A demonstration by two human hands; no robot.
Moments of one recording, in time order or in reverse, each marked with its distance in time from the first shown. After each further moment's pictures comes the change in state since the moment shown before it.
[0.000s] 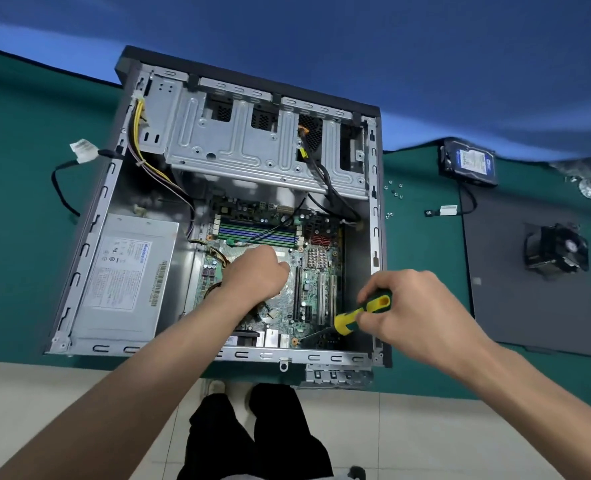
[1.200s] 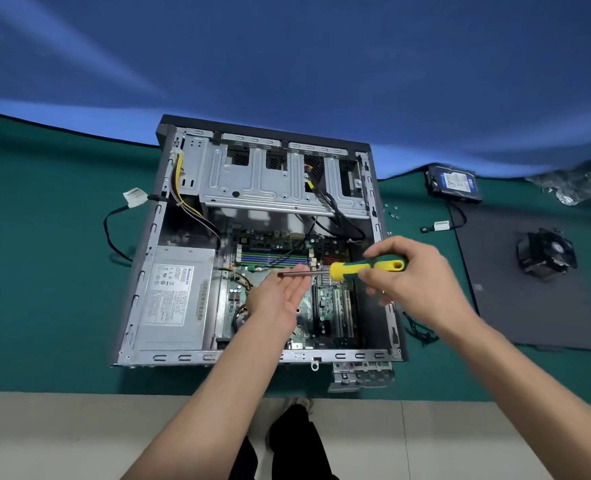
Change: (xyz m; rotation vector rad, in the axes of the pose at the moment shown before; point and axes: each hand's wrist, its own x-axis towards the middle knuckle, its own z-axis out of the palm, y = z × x) left_hand -0.047 0.011 -0.013 -1.915 0.023 -0.454; right_hand -0.006 -0.033 -0.006 0.592 0.308 0.042
